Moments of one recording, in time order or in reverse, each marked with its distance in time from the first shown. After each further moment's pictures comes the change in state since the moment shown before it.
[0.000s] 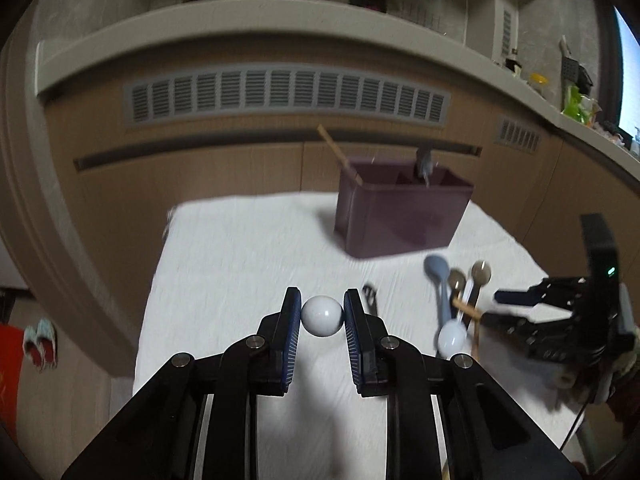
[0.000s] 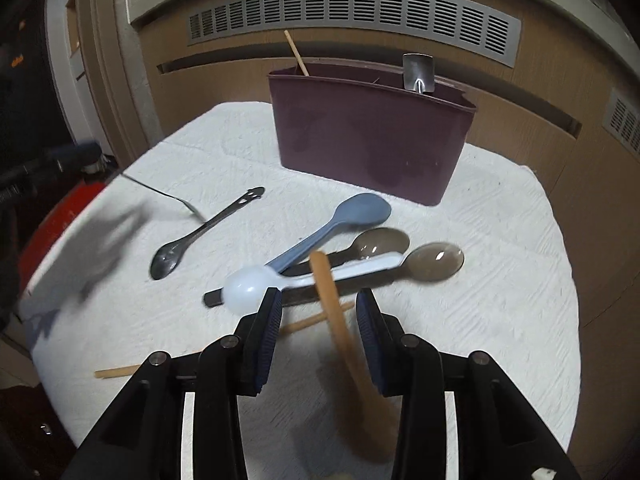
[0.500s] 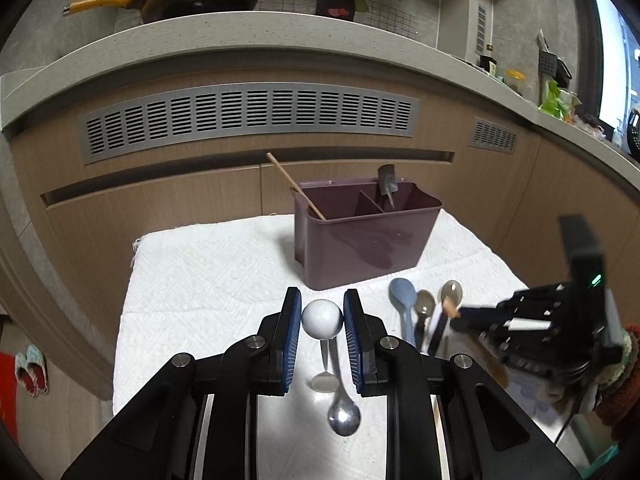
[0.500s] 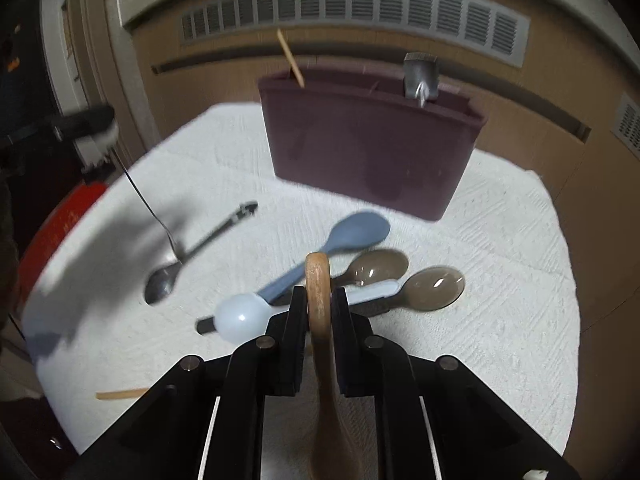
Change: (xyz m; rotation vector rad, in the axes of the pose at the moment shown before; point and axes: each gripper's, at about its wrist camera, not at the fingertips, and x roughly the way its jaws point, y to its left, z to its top) left arm 0.011 -0.030 0.028 0.046 0.011 -0.076; right arm -0.019 -0.006 0.019 0.046 -0.048 0.033
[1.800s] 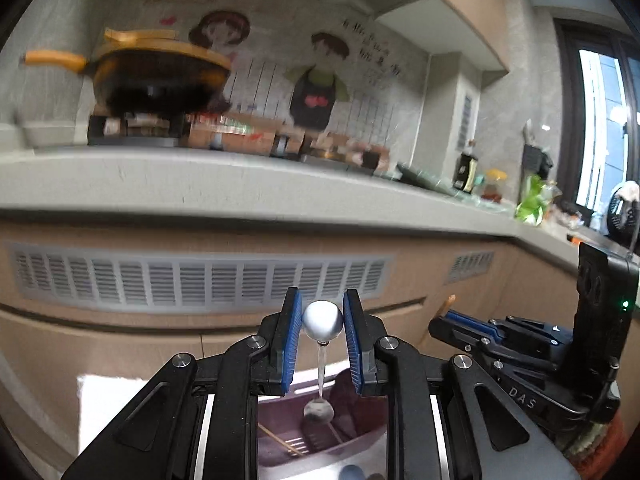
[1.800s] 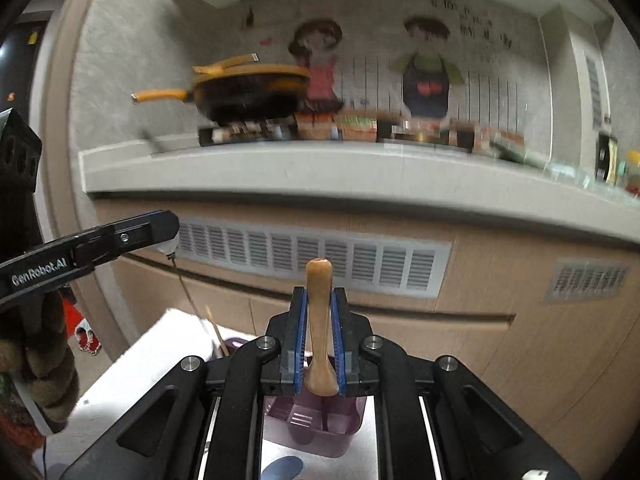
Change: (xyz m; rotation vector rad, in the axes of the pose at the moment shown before) left arm 0.058 -0.007 0.173 -0.079 -0.257 -0.155; right arm -0.054 -0.062 0.164 0.056 -0.403 -0.123
